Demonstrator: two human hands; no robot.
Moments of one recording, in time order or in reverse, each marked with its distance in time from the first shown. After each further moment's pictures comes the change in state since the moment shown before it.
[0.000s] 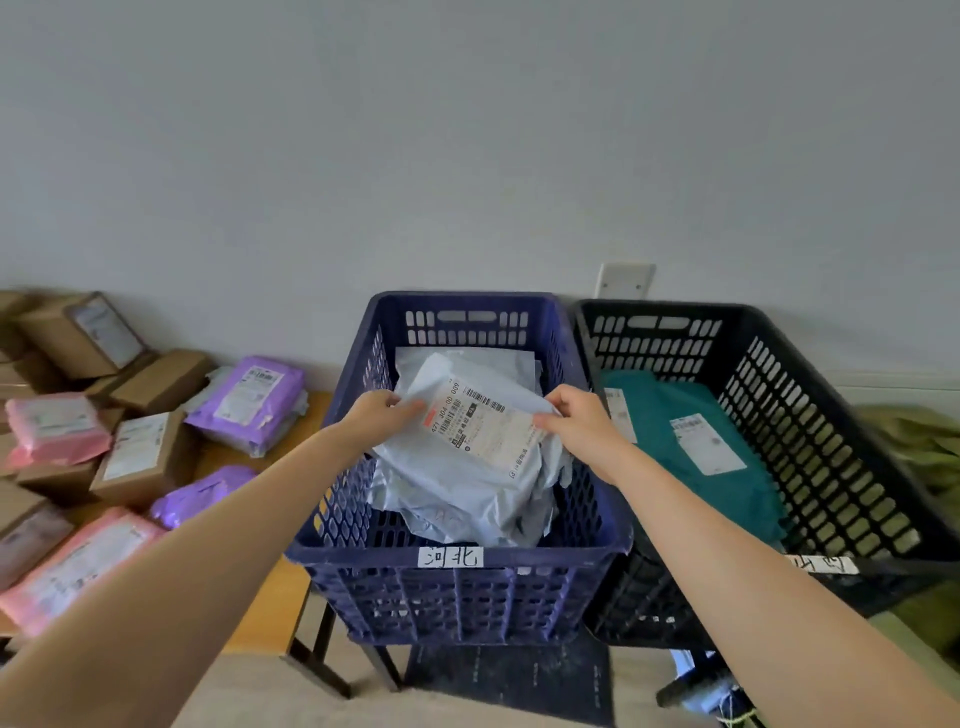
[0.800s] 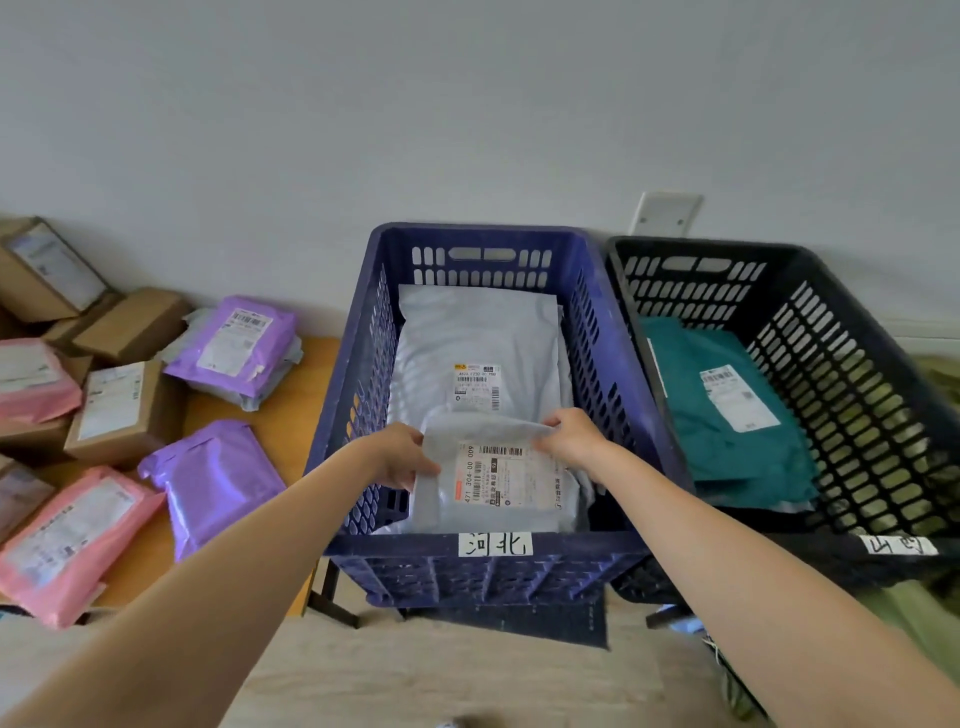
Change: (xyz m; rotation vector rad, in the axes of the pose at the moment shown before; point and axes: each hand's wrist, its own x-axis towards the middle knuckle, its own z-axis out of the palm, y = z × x) left_hand 0.023 -0.069 0.043 -0.136 -0.478 -0.347; right_hand 0.014 0.038 0.072 -0.316 -0.183 0.409
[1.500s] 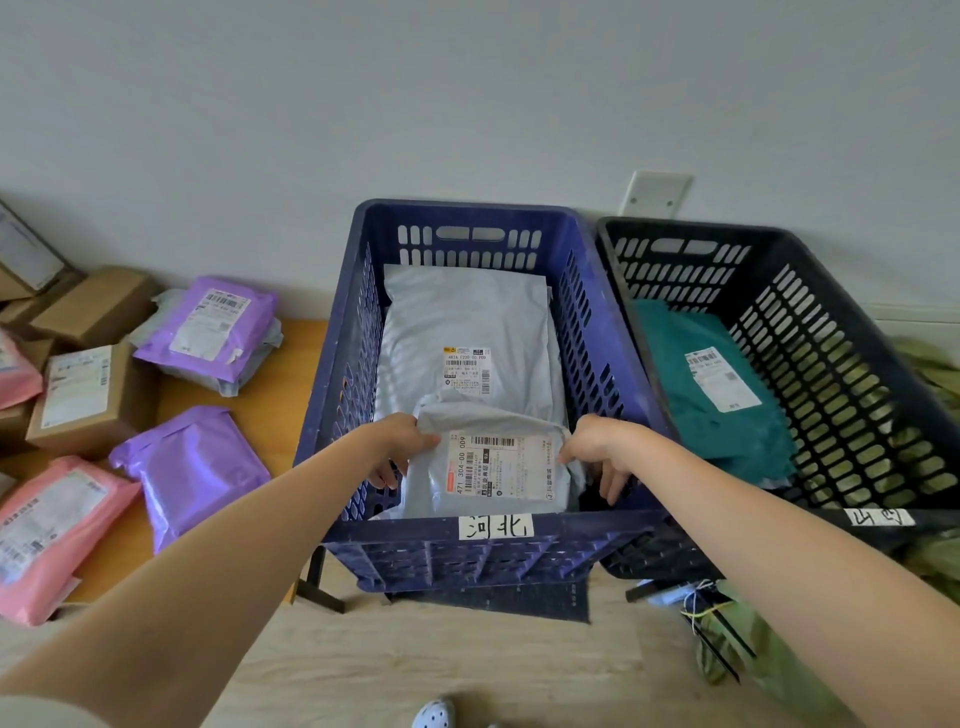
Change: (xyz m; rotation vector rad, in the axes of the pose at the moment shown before) left_hand 0.000 -0.001 0.005 0.296 0.004 -0.051; right_hand -0.015 0.010 -0.018 -0.213 -0.220 0.396
